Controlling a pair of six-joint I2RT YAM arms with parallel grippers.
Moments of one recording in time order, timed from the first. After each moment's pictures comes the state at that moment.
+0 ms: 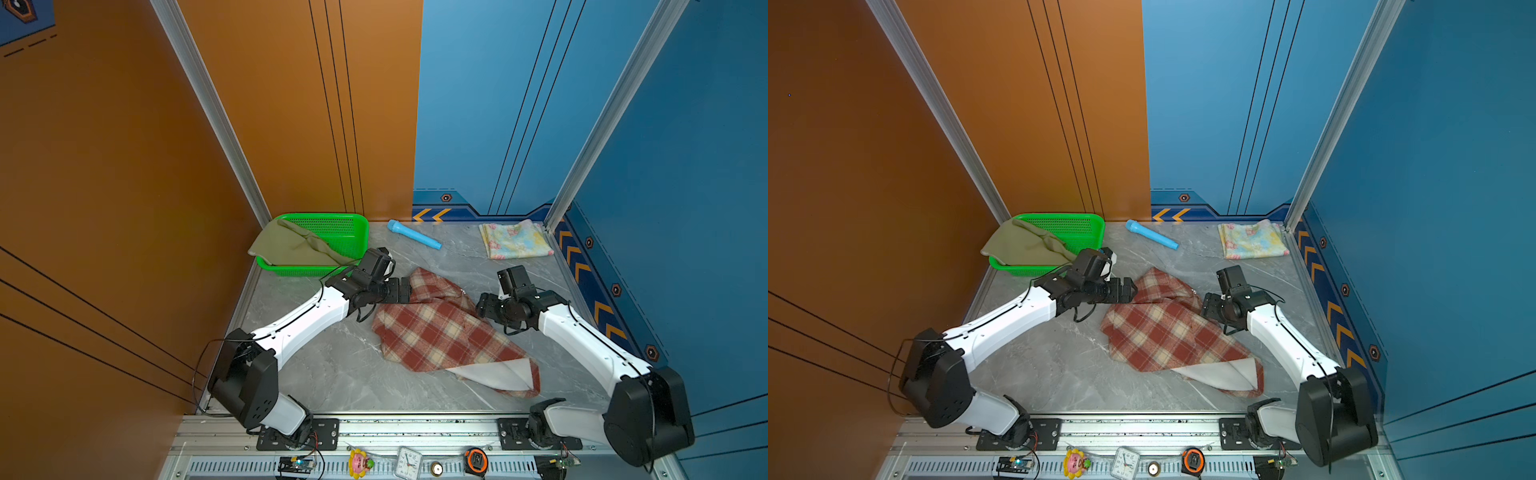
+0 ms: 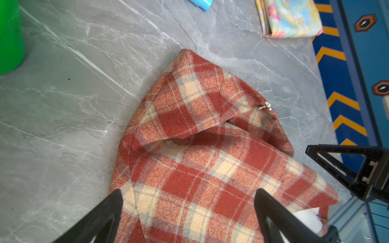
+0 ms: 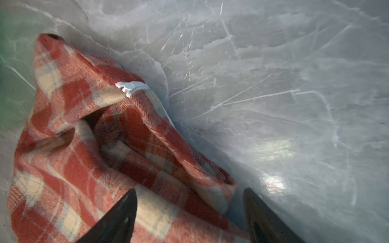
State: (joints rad) left arm -0.61 1.55 1.19 -0.51 0.08 -0.52; right arm 0.27 1.35 0.89 -0.64 -0.05 0.55
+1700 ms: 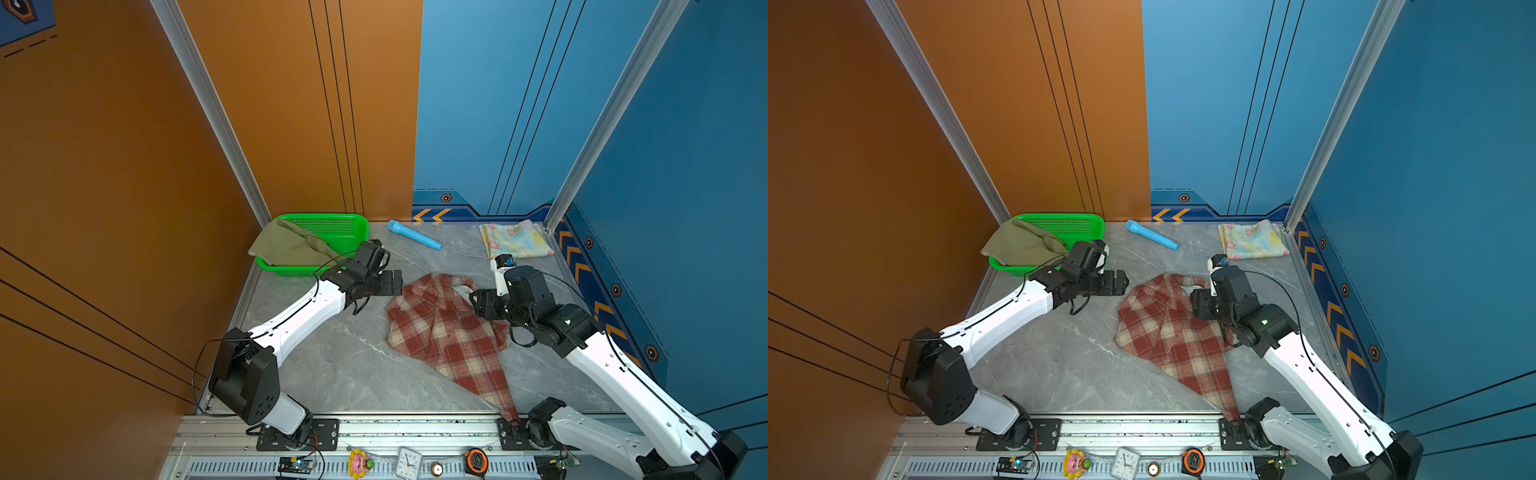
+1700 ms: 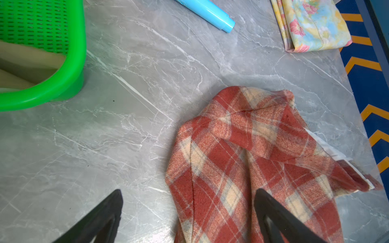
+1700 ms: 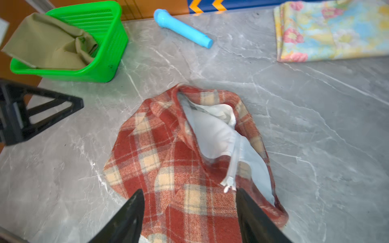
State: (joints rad) left arm -0.56 1.53 1.23 -0.55 0.00 -0.47; right arm 0.49 1.02 1.01 -0.75 0.10 0.41
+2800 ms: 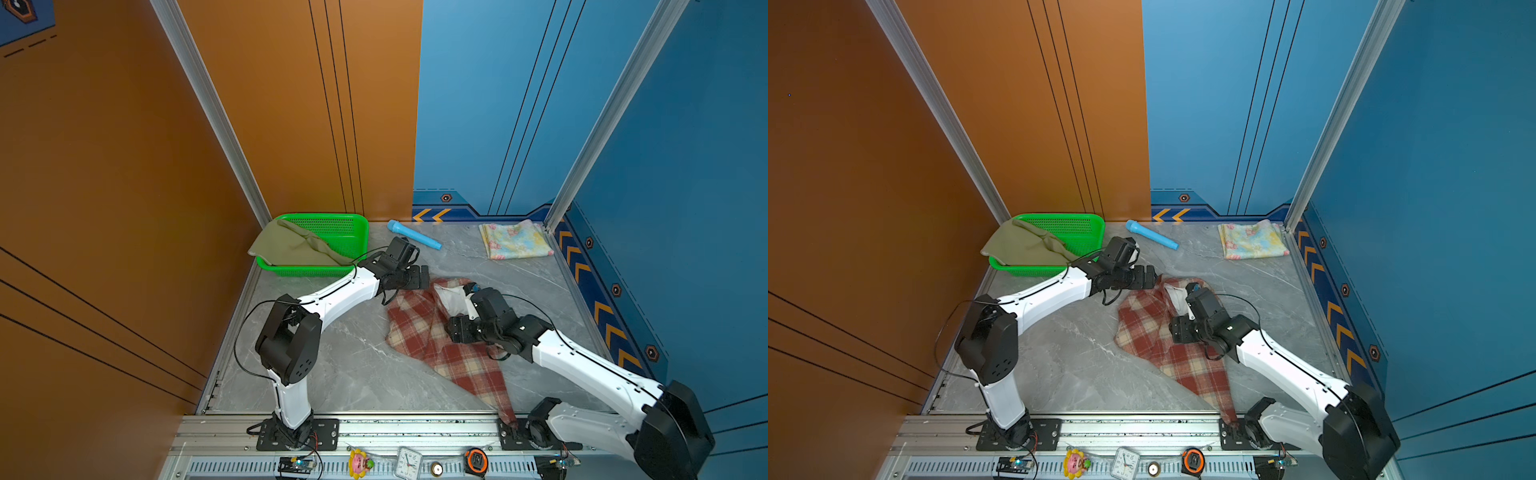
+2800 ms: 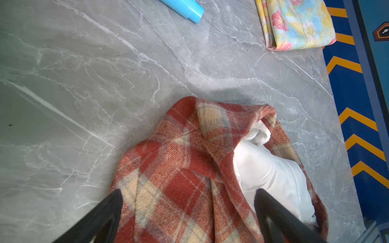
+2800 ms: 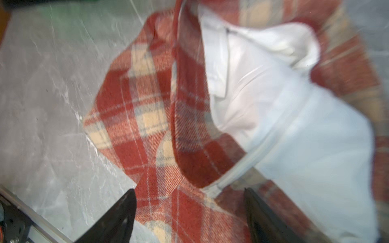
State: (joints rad) left arm -0.65 1.85 1.45 -0.46 0.06 -0.57; right arm 0.56 1.09 0.74 -0.50 -0.03 0.47
